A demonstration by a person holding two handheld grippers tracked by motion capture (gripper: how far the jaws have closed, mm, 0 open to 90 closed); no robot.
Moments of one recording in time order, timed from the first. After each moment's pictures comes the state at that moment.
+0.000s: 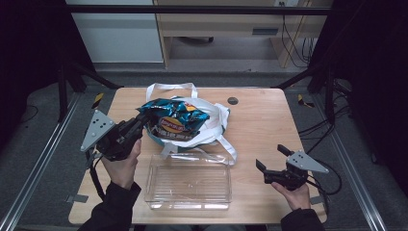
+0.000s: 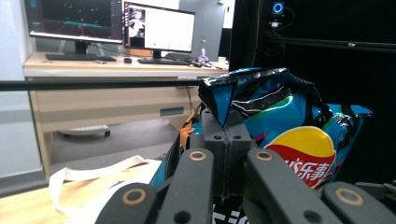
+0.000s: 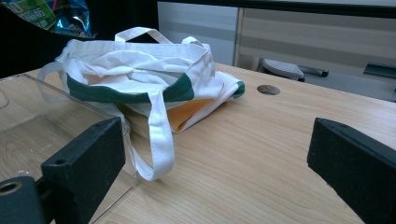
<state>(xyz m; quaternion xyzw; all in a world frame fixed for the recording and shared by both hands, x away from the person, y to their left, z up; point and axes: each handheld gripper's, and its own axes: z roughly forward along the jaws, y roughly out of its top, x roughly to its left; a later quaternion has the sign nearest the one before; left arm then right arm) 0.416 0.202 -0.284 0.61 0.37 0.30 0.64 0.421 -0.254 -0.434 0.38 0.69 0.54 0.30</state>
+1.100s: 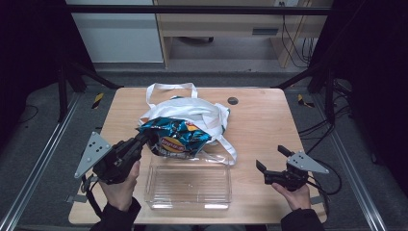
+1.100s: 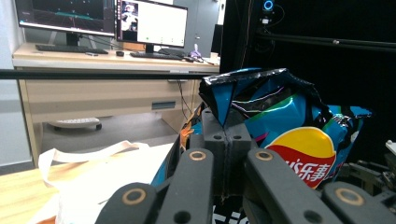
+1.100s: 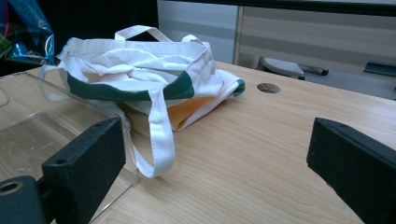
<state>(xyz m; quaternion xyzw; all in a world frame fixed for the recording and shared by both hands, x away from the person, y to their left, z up) 0.375 0.201 -0.304 0.62 0.36 0.28 0.64 0.419 -0.254 -0.435 0.38 0.69 0.53 0.30</state>
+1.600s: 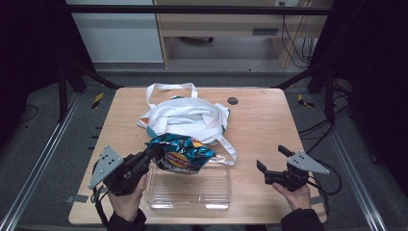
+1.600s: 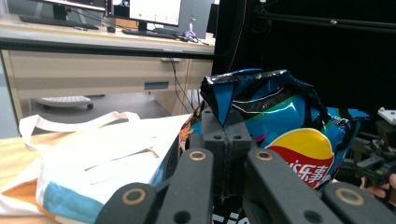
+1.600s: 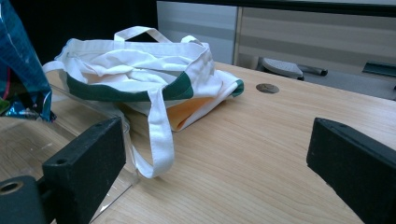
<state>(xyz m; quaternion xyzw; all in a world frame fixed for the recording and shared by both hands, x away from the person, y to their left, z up) 0.368 0.193 -0.339 0.64 0.37 0.26 0.62 0.419 -0.255 -0.435 0.38 0.69 0.54 0.30</state>
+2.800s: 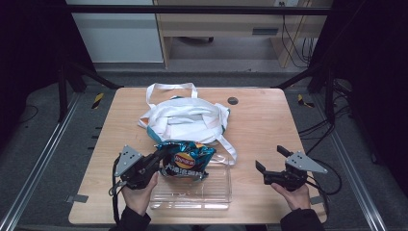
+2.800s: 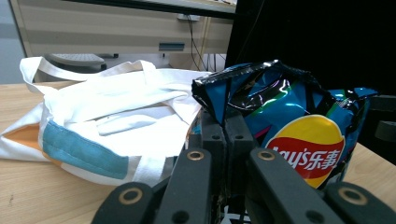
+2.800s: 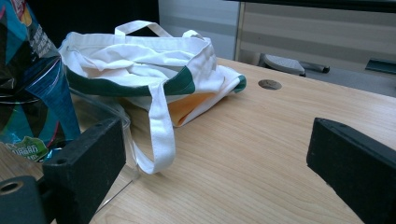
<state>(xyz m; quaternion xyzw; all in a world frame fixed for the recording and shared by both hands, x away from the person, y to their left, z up) 0.403 0.182 -0.387 0.66 0.42 0.24 0.57 0.421 -0.253 -0.438 0.38 0.70 0.53 0.29</state>
